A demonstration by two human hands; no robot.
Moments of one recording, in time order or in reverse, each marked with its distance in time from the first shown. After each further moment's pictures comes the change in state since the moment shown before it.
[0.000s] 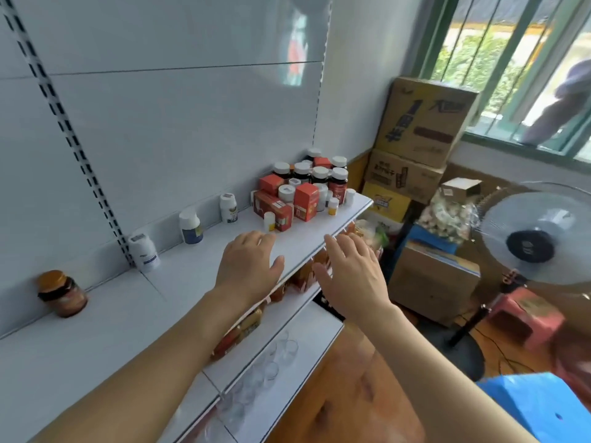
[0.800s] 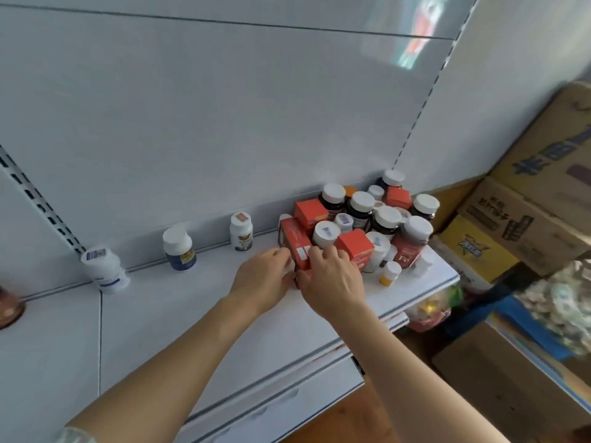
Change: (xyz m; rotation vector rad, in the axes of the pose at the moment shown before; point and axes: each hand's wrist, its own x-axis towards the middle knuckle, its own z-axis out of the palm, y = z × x) left_hand 0.192 -0.049 0.120 -0.122 -0.017 -0.302; right_hand 0.266 0.019 0.137 0.082 -0.222 -0.312
